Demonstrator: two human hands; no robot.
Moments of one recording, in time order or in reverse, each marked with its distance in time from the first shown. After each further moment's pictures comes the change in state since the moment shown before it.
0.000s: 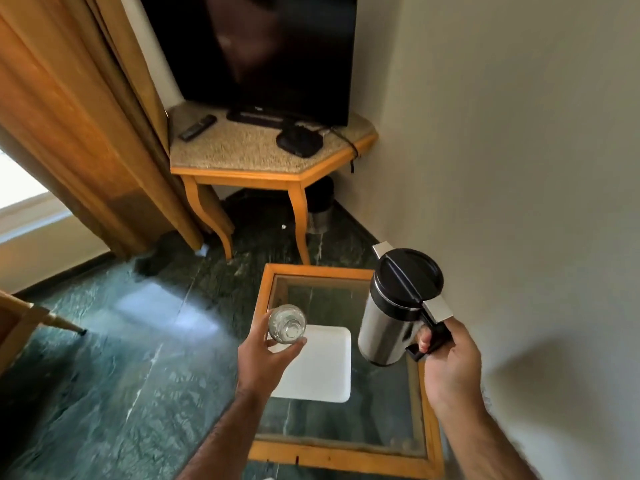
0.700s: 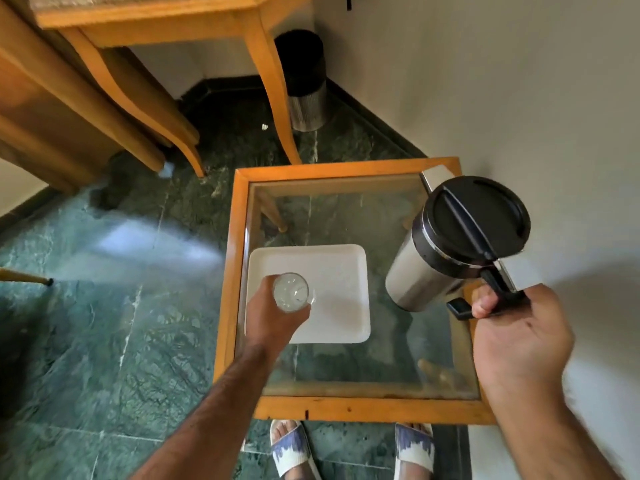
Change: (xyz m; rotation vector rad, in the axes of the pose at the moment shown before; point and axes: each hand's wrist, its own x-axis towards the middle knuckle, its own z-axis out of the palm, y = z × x) left_hand 0.052 -0.195 0.110 0.331 -0.149 -0.193; right_hand 0.054 0.192 -0.078 0.174 0.249 0.017
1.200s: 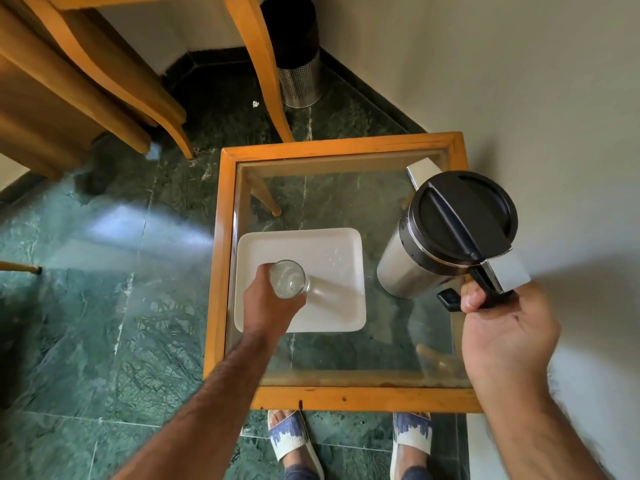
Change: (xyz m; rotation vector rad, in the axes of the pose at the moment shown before) left_hand 0.009 -0.005 0.024 0.058 -0.008 -0.071; right_hand 0.006 0.028 -0.014 -0.025 -0.019 0.003
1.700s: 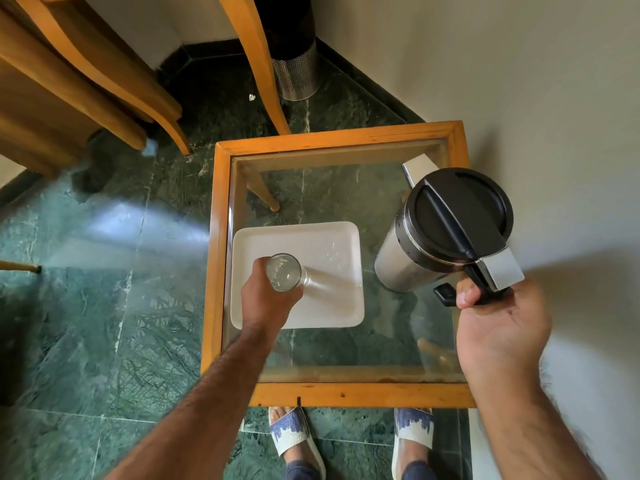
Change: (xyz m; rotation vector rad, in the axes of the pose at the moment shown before) left_hand 0.012 -0.012 0.015 0.000 0.034 -0.021; right_hand 0.004 0.012 -0.007 -0.036 0.036 0.018
